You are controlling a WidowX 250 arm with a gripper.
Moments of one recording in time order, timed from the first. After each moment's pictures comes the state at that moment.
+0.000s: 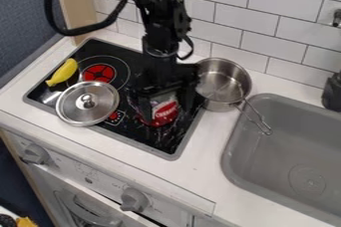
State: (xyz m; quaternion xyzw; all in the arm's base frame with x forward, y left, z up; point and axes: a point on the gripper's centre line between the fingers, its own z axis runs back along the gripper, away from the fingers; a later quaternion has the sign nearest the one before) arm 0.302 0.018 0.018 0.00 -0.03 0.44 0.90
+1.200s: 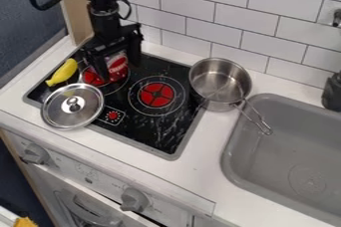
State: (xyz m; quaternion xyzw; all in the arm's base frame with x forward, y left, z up) arm 0.351 0.141 0.010 -0.02 -0.02 0.54 0.84
